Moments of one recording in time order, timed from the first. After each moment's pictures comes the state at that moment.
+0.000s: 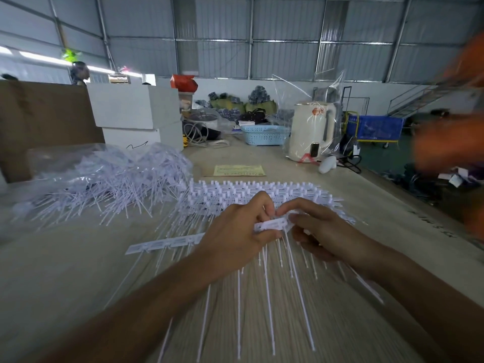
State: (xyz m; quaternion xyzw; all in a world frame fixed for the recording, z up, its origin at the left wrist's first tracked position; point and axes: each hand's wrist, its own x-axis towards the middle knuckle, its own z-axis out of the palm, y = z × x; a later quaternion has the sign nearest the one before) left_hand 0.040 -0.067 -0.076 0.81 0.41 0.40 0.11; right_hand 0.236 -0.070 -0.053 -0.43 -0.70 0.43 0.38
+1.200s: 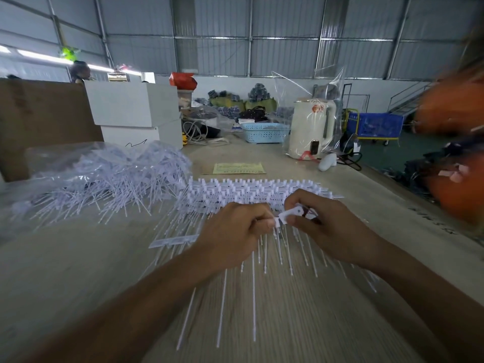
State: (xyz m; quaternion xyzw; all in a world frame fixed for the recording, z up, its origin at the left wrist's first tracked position) left_hand 0.035 -0.068 -0.069 0.83 0.43 0.35 0.08; right_hand 0.252 -0.063 -0.056 -0.35 -0.86 0.11 0.35
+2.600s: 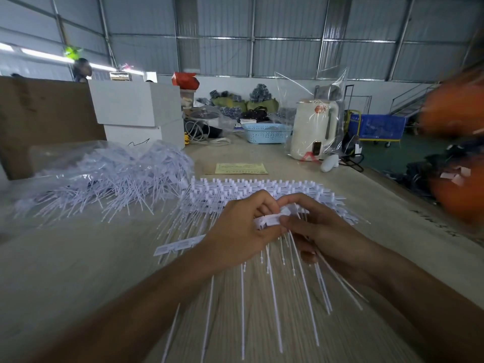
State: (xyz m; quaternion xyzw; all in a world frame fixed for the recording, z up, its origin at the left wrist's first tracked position) left_hand 0.041 -0.073 -0.069 0.79 0.37 0.46 0.18; right_hand 0.230 -0.078 -0.058 -0.37 -0.66 0.52 0.39
